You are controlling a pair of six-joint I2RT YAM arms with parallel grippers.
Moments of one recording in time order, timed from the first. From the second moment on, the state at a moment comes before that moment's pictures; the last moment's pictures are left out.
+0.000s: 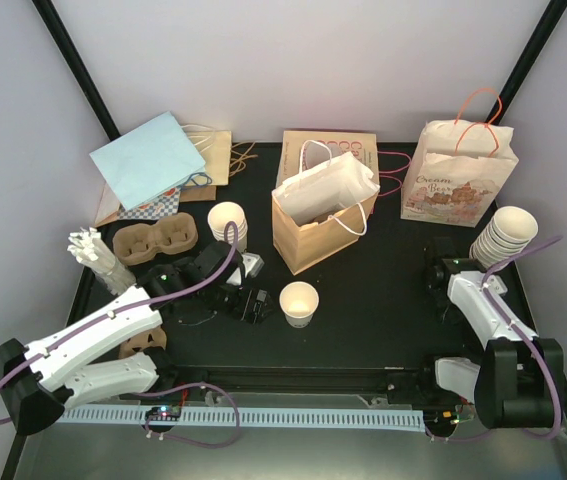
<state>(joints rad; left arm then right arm) -0.85 1.00 0.84 -0.82 0.23 -0.57 0.04 1.16 0.62 -0.96 0.62 1.31</state>
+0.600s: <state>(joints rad) -0.85 0.95 0.84 -0.82 0.23 -0.59 -0.02 1.27 0.64 -0.79 0.55 1.15</state>
